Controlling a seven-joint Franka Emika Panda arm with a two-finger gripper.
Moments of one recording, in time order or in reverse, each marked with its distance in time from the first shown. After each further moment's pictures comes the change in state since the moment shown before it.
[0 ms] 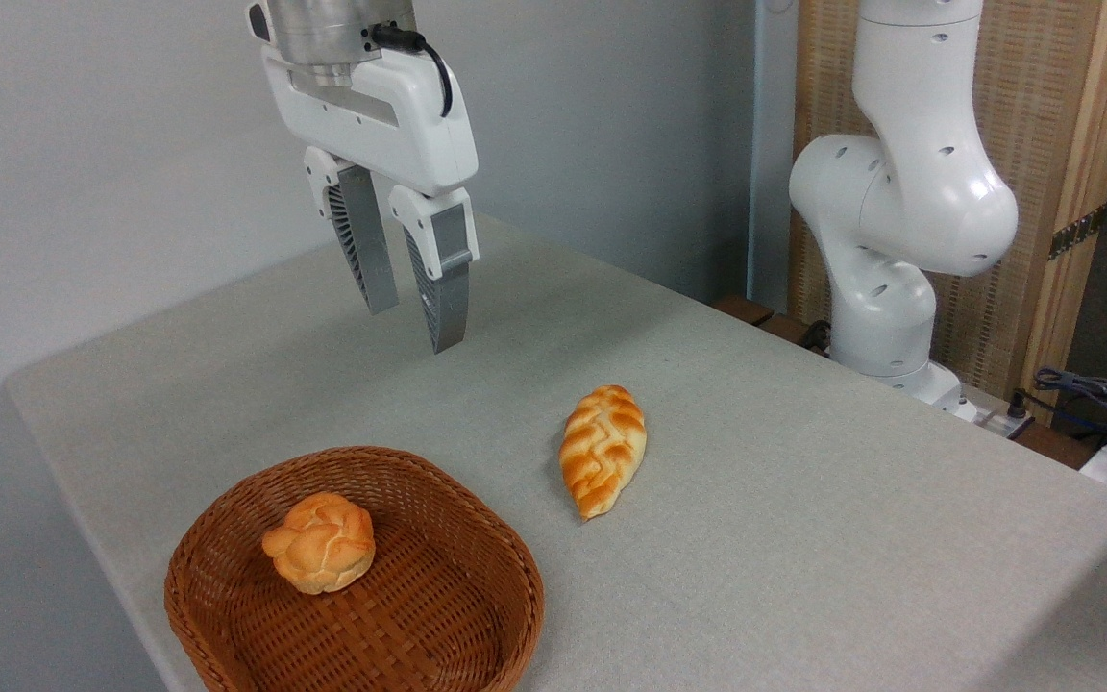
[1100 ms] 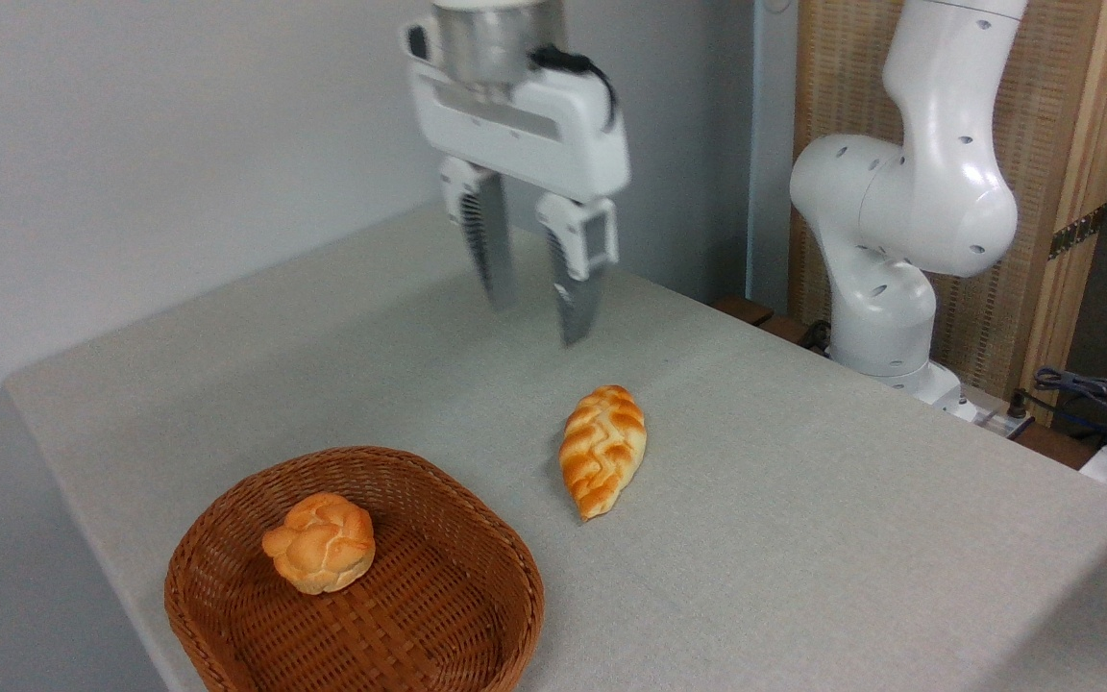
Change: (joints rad) arm -0.015 -0.379 0.034 -0.515 0.000 0.141 0.000
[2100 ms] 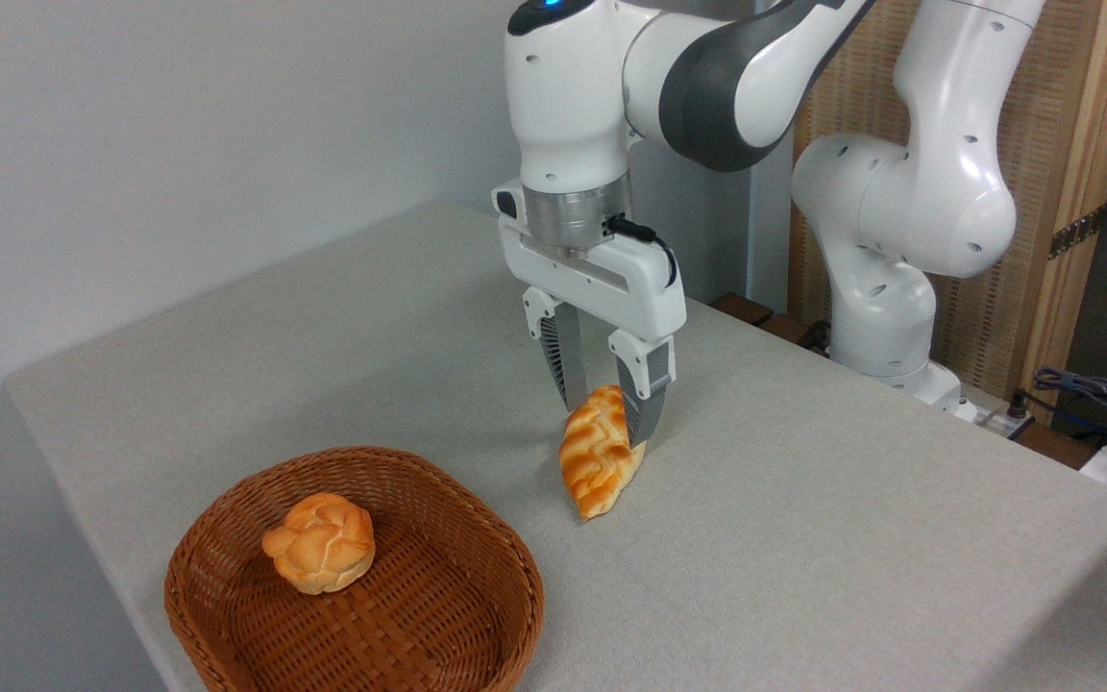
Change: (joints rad) arm -0.038 -0.075 0.003 -0.408 0.035 0.299 0.000
